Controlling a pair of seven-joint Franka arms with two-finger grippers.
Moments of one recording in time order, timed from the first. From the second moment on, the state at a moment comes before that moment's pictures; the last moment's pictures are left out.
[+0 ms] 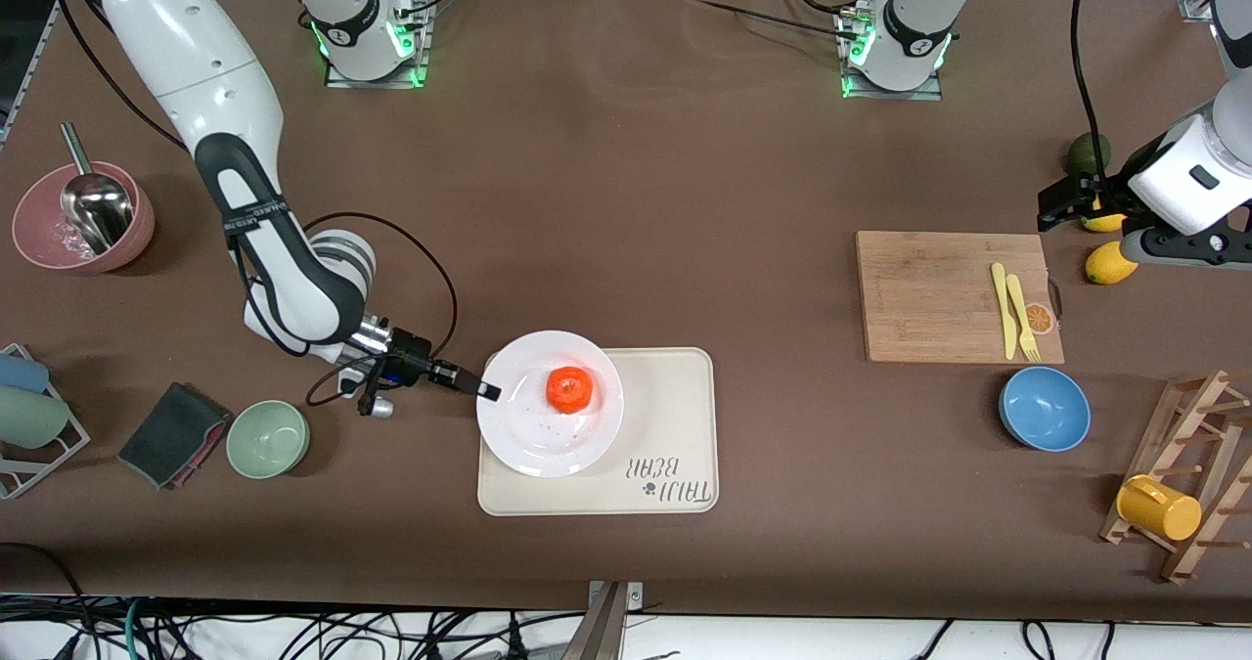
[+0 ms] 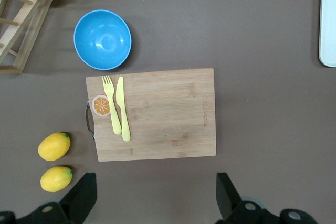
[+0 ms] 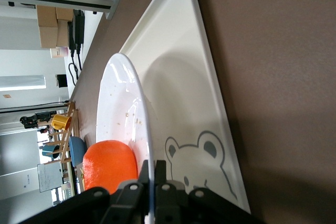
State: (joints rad) left arm -0.09 0.06 0.08 -1.63 0.03 1.60 0.05; right arm 0.03 0.82 0.29 -1.64 1.40 2.48 -0.66
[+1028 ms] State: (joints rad) left arm -0.09 0.06 0.08 -1.63 0.03 1.59 0.05; right arm 0.01 0.75 0.27 -1.66 1.03 2.43 -0.61
